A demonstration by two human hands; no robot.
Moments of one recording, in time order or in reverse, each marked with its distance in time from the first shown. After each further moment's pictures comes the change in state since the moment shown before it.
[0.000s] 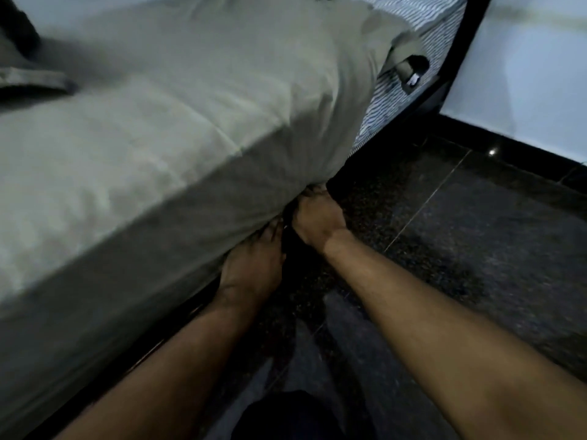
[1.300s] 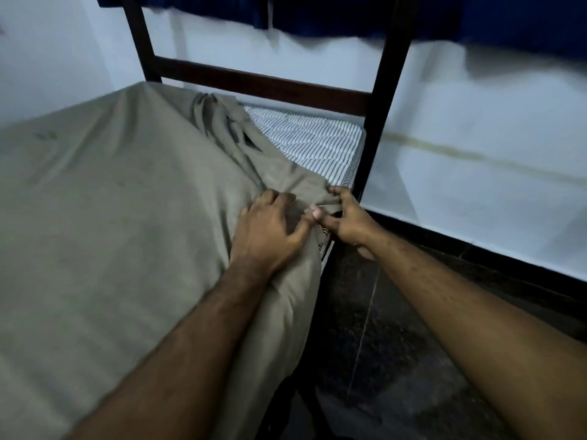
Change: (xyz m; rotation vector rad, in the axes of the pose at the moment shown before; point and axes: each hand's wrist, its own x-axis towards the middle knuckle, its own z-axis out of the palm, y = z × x) left_hand 0.350 -0.014 -0.144 -0.658 0.438 0.158; right_hand 0.178 0.197 -0.178 1.001 0.262 0.559
